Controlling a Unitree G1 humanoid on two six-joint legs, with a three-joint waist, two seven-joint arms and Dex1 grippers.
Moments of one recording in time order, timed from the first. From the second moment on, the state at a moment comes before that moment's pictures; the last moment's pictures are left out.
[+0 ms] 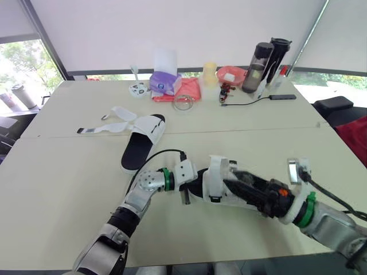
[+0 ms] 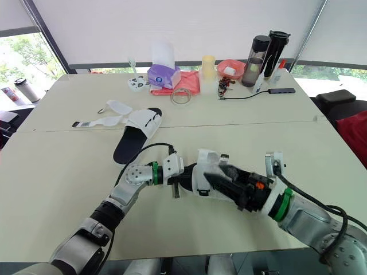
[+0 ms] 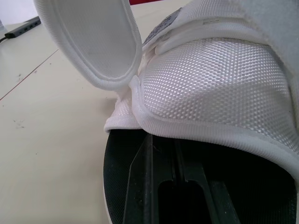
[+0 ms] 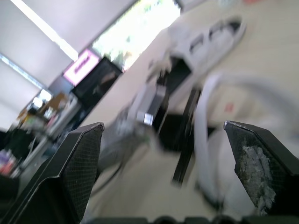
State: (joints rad) left arm -0.50 0.20 -0.37 0.45 -0.05 -0.25 -0.95; right arm 0.24 -0.75 -0.32 -0.68 1.46 0.87 0.39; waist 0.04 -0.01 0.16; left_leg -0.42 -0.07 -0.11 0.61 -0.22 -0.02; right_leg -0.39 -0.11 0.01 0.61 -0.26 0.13
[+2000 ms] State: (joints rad) left arm -0.49 0.21 -0.37 0.43 -0.05 -0.22 -0.95; right arm 0.32 -0.50 -0.03 -0.57 0.94 0.79 0.47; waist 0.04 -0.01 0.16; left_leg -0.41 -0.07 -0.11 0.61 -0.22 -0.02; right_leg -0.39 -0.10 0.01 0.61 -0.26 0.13
